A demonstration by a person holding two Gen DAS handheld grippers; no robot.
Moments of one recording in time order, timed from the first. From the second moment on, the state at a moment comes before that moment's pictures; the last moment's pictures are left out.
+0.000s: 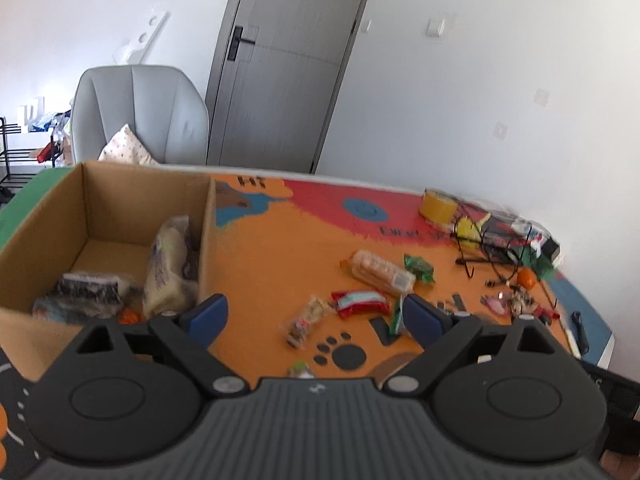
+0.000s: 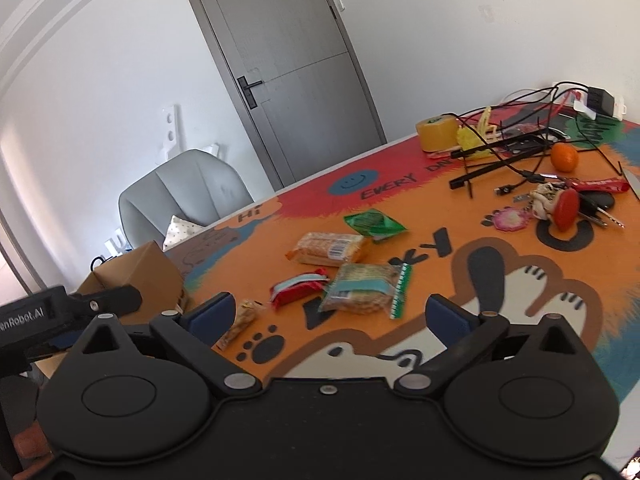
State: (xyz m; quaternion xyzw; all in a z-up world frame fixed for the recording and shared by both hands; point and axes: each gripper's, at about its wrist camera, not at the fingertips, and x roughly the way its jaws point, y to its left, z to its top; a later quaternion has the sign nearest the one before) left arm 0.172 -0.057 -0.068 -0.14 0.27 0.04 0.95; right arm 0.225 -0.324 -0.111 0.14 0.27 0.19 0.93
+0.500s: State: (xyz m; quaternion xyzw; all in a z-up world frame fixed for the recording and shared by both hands) left arm 0.161 -0.082 -0.102 -0.15 0.29 0.04 0.95; right arm 0.217 -0.335 -0.133 0.12 0.29 0.22 0.92
